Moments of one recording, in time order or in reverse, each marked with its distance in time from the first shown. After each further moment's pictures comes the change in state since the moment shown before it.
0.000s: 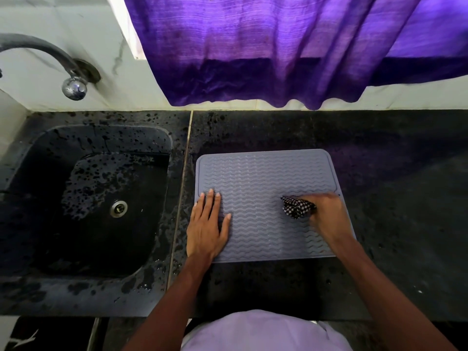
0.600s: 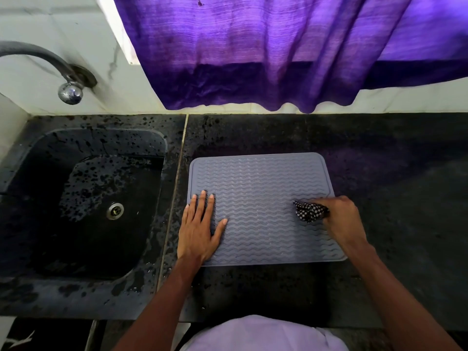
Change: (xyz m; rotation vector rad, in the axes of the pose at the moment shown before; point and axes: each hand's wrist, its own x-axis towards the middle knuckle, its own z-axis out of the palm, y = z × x) left_hand 0.001 0.001 0.002 0.044 -0.040 0.009; right_hand -0.006 0.032 -0.030 0.023 0.012 0.081
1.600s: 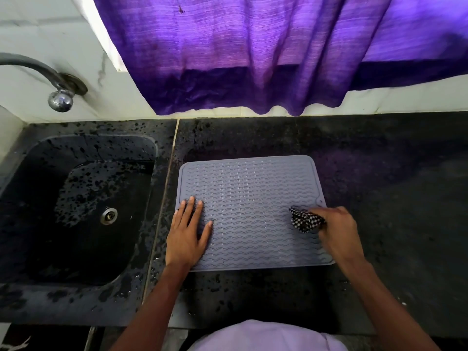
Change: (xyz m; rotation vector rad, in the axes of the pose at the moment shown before) left_hand -0.002 0.000 0.007 -0.068 0.170 0.045; right_hand -0.020 0.022 0.000 -0.017 0.065 0.012
